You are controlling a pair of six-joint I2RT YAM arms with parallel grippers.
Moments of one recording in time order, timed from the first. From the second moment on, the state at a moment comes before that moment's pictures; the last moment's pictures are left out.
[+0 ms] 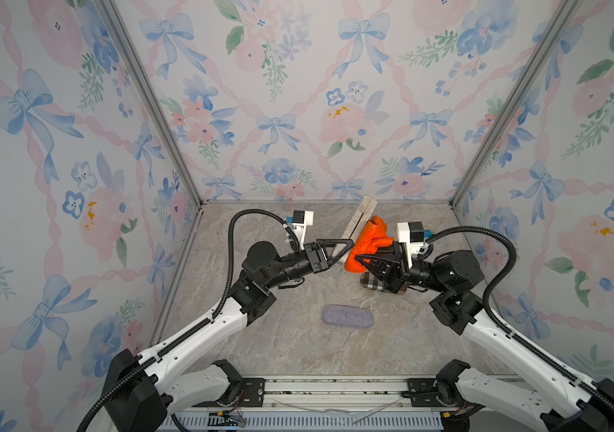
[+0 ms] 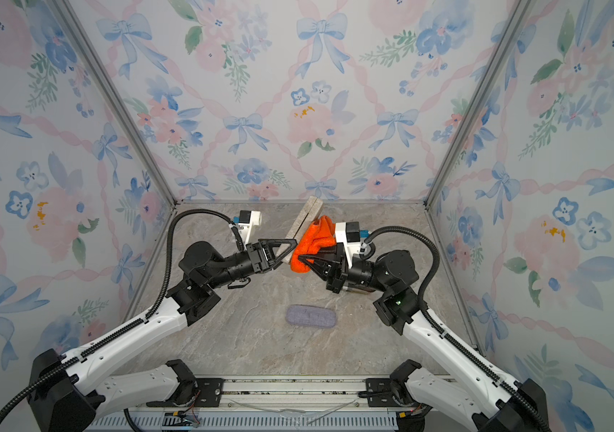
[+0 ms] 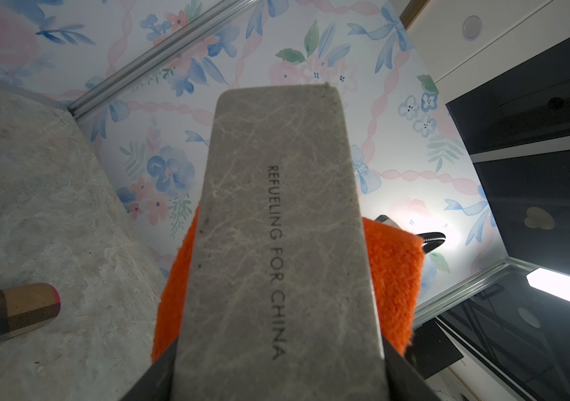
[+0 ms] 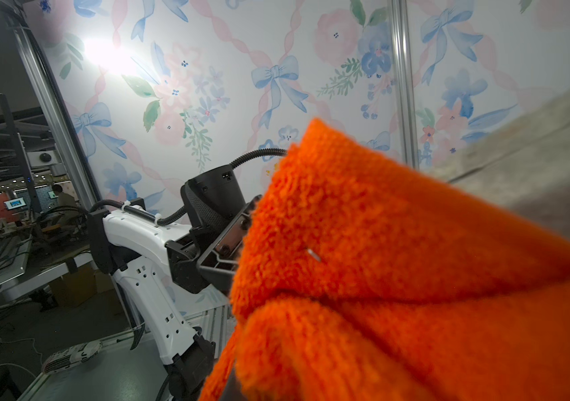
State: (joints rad) left arm -0.72 1.12 0.88 0.47 0.51 -1.17; right arm 0.57 1.01 0.82 0.54 -0.77 0.46
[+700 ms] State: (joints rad) left arm -0.72 1.09 0.86 0.45 0.49 -1.17; right arm 0.58 1.02 0.77 0.54 -0.77 0.42
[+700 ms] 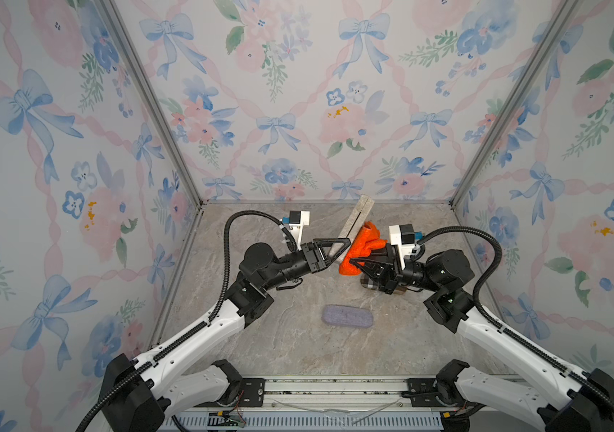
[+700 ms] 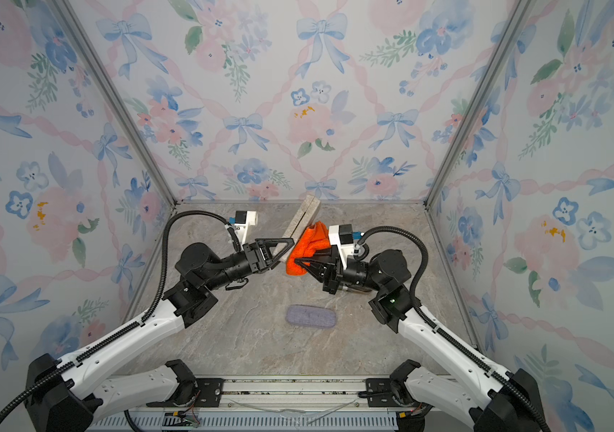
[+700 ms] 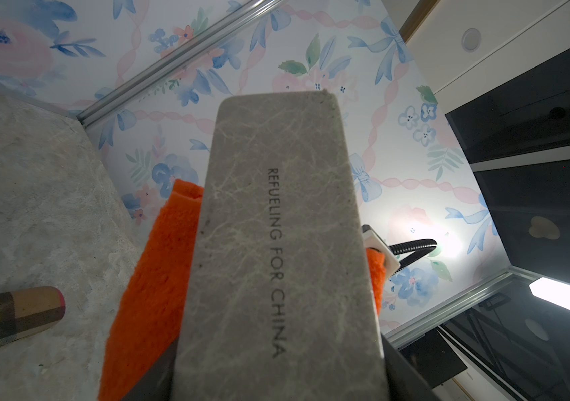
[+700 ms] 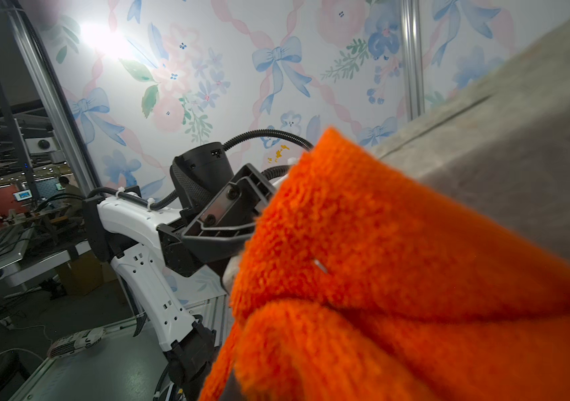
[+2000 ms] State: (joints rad) left arm -0.68 1.09 0.82 0.49 0.56 -1.21; right arm 0.52 1.08 0.88 0.40 -0.89 0.36
